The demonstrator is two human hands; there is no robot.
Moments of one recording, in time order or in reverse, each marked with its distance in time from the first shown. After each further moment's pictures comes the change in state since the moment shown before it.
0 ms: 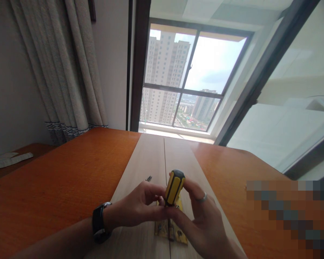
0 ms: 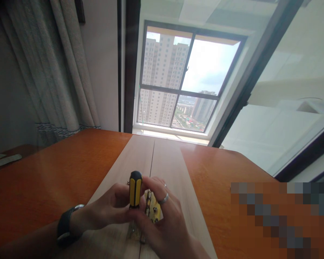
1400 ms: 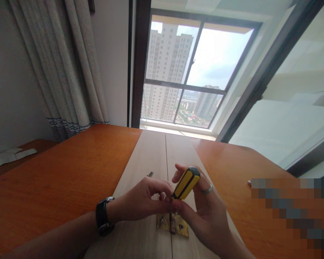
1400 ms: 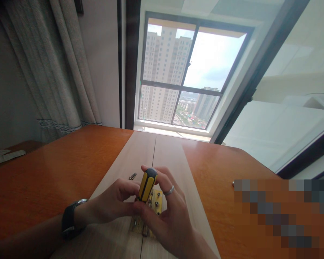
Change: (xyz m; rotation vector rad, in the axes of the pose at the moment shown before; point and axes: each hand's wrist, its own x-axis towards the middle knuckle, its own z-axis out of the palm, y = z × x) left_hand 0.003 -0.005 -0.003 0.272 0.014 0.036; right_hand -0.005 0.007 -0.002 0.154 -0.007 0.114
